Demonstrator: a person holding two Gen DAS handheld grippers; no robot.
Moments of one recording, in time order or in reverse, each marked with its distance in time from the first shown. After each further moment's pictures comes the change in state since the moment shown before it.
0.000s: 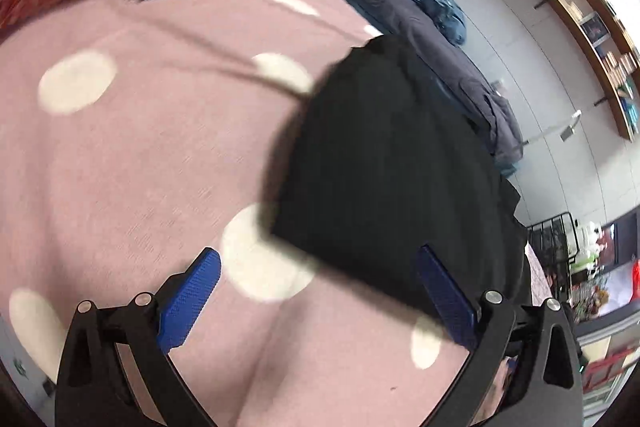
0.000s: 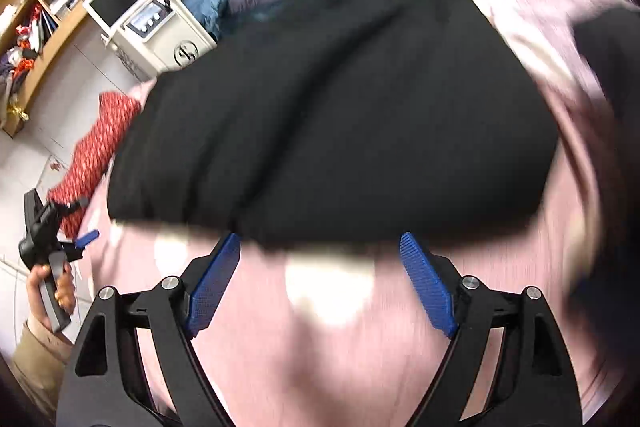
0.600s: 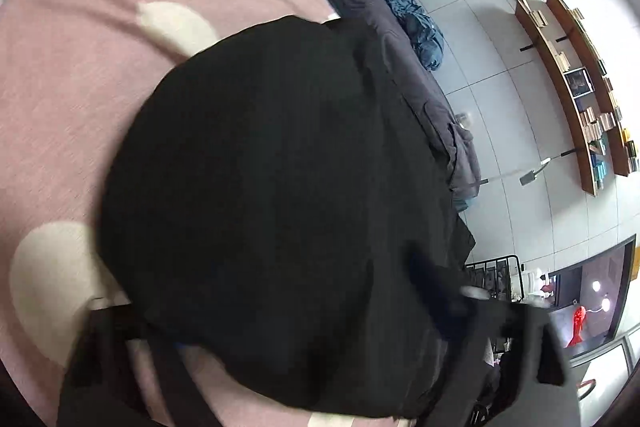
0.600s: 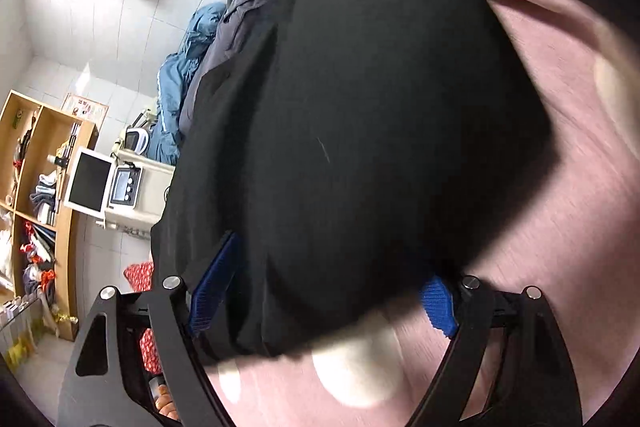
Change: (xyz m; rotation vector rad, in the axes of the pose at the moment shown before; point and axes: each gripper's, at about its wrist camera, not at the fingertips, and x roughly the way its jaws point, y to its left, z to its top) left arm 0.098 -0.063 0.032 -0.139 -0.028 -0.207; right arm 0.047 -0.057 0.006 0.637 -0.230 0.108
